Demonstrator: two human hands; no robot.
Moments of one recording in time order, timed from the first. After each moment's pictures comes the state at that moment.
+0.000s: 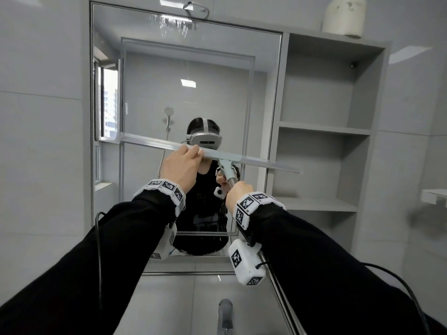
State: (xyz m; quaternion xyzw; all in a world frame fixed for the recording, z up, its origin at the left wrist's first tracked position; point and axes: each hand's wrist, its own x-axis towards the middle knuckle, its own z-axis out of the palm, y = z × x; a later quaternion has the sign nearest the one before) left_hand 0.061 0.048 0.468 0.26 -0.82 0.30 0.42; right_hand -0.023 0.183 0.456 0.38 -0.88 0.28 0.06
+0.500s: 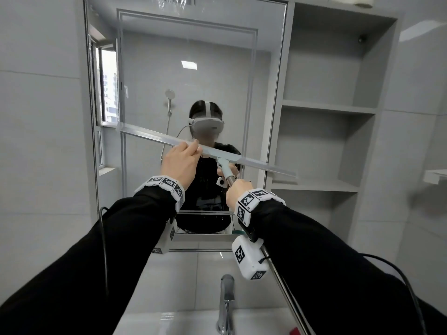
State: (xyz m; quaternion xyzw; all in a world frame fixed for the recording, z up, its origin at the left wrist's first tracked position) left_hand 0.066 0.052 0.434 0.26 -0.86 0.24 0.38; right_hand -0.017 0.187 0.418 0.41 -0.89 0.22 0.02
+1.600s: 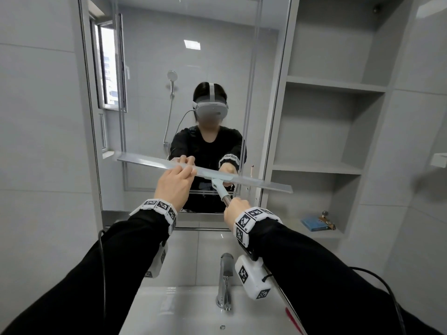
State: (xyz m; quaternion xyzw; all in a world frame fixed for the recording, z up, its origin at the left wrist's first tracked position) left_hand 0.082 0.060 0.340 0.23 -0.86 0.27 0.36; right_hand -0.028 0.186 0.338 0.37 -0.91 0.17 -0.04
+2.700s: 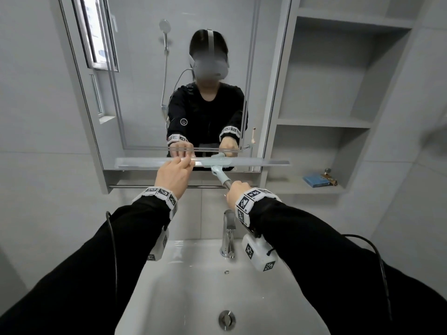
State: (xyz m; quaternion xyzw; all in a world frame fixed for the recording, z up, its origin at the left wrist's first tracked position) left_hand 0.091 0.067 0.269 0.23 -0.89 0.24 0.31; right_hand -0.016 0.210 0.293 0.39 -0.91 0.11 -0.06
